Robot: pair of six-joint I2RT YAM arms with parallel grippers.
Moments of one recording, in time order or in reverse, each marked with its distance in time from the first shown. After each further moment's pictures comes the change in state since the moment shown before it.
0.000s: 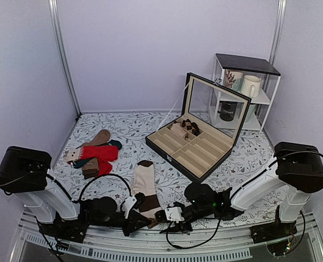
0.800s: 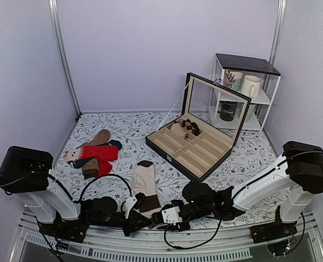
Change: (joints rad) left arm 0.002 0.015 0.003 0.018 0.013 -0.007; right arm 0.053 -0.071 0.039 -0.095 0.145 -0.129
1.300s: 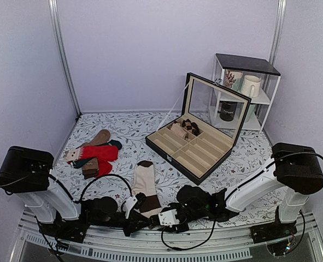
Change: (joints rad) left arm 0.000 0.006 0.002 0.004 0.003 0.000; right arm 0.000 0.097 0.035 -0.036 0.026 -0.009
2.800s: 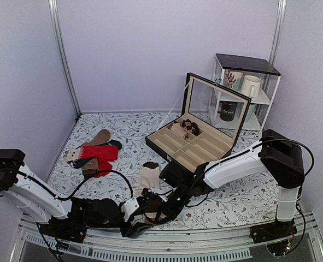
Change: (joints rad) left arm -0.094 -0.285 0.072 -0.422 -0.230 0.285; right arm -0.172 0.152 0.412 -0.662 -0.404 0.790
